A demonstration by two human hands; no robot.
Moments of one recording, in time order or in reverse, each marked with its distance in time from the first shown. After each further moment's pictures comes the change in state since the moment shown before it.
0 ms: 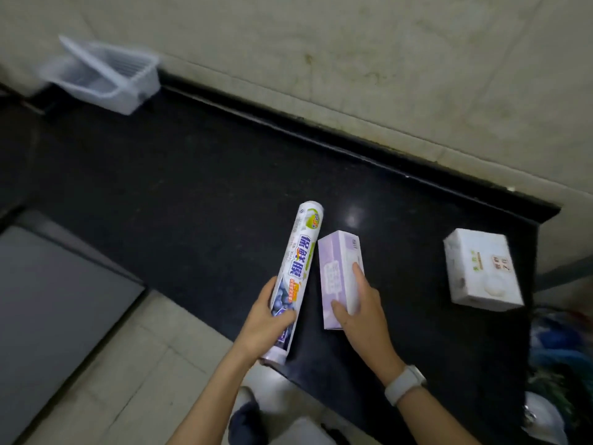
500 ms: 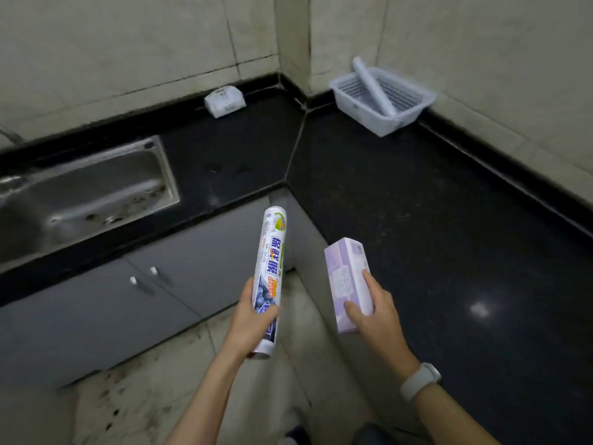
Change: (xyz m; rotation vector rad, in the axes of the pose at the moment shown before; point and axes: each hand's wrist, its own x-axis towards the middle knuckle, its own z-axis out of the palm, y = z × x) left_hand -0.099 -0.077 -0.409 -0.181 0.721 -0.073; right_hand -0.011 -0.214 0.361 -0.090 -0.485 -0.286
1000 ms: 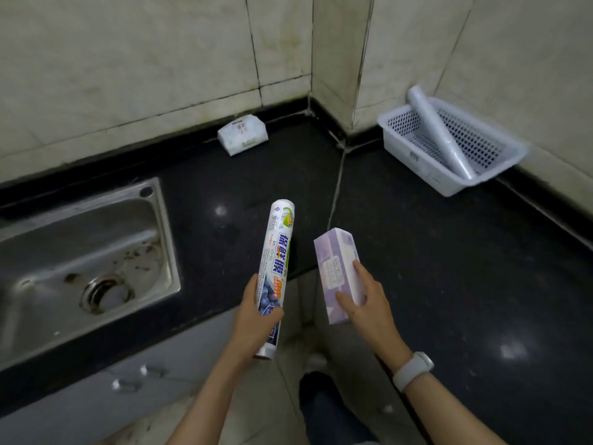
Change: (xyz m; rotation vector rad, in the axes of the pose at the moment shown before) left_hand 0.287 0.061 -0.052 0.053 0.044 0.024; right_hand 0.286 -0.104 0.090 0.035 -0.063 -0.023
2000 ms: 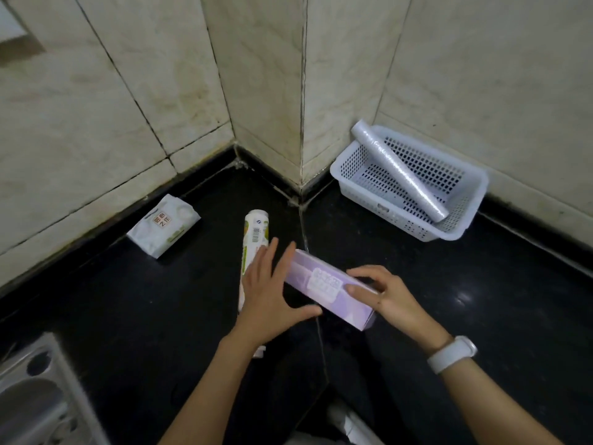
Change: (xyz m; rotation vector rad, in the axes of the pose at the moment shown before) left_hand 0.258 0.142 0.036 0.652 -0.457 0.652; right_hand 0.199 -0.071 -0.060 0.089 0.091 0.113
